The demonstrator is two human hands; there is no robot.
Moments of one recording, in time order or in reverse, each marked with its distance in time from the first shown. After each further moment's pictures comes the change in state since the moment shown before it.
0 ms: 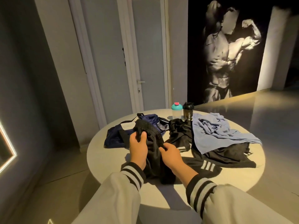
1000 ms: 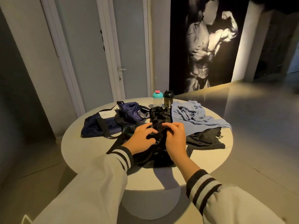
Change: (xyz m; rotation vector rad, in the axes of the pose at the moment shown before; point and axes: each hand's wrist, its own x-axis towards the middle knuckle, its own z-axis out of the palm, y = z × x) left_hand -0.006 -0.013 0.039 0.923 -0.776 0.423; right_hand -0.030 0.025 -0.074 0.099 0.452 -0.234
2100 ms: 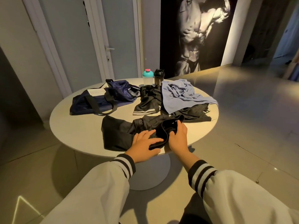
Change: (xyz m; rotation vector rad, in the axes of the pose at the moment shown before) left_hand -0.087 -0.006 0.111 0.126 -0.181 0.091; right_hand -0.076 0.076 -0.040 -0.136 -0.088 0.373
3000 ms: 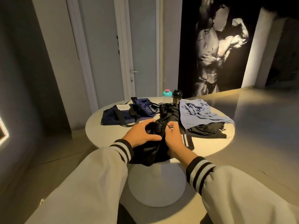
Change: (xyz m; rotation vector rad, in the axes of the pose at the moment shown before) left_hand -0.071 0.027 -0.138 -0.279 0.249 -0.223; right_hand -0.056 -0.112 0.024 0.309 -0.218 -0.089
